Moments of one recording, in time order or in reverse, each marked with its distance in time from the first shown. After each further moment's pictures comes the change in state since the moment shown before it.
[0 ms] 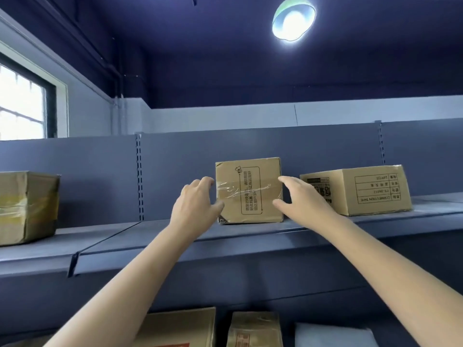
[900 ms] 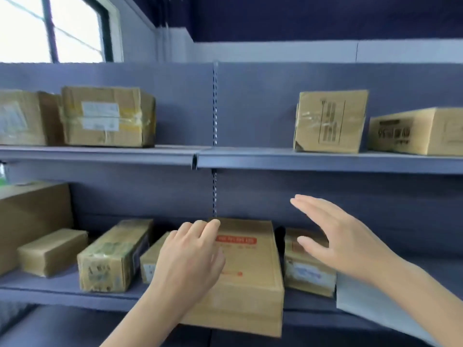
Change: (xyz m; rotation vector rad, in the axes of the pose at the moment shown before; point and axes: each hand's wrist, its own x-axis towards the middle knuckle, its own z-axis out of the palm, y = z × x) left_hand -0.265 -0.103 -0.118 0.397 -0.114 0.056; right_hand -0.196 -0.125 0.053 -0.051 -0.271 -0.401
